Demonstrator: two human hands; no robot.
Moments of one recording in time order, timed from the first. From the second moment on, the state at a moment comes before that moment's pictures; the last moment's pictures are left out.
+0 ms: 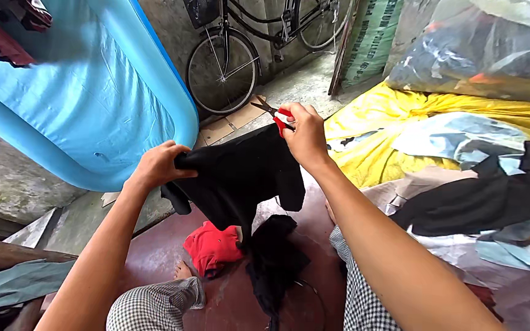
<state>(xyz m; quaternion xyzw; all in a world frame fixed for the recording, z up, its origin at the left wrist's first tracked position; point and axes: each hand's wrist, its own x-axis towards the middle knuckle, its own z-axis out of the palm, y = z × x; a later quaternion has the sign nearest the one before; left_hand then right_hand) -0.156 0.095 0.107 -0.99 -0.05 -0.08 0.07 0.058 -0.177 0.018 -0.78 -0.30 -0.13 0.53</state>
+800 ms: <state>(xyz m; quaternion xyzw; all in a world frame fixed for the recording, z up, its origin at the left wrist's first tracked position) -0.147 0.105 0.135 -0.84 -0.27 -0.18 -0.43 0.073 -0.179 0.011 -0.76 -0.26 -0.12 0.59</state>
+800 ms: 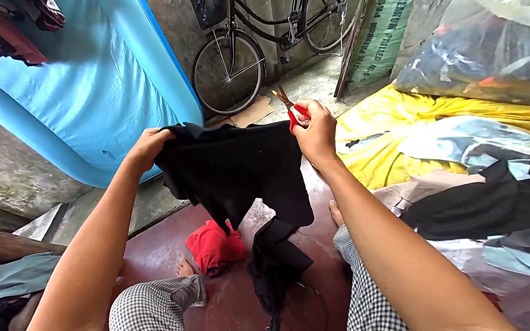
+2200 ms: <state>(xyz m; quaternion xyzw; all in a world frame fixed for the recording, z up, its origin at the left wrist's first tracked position) -0.066 -0.023 0.161 -0.44 -0.27 -0.38 -0.77 0.096 -0.187 0.010 -0.68 -0.22 -0.09 0.69</state>
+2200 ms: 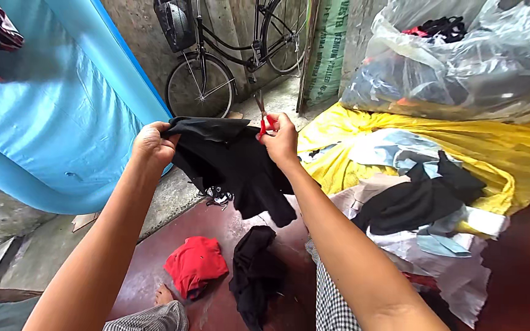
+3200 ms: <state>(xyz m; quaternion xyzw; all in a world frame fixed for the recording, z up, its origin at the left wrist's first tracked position) -0.007 -0.068 0.120 -0.44 -0.28 -0.25 -0.81 0.136 -0.281 0.010 -0.71 -0.07 -0.14 0.69</state>
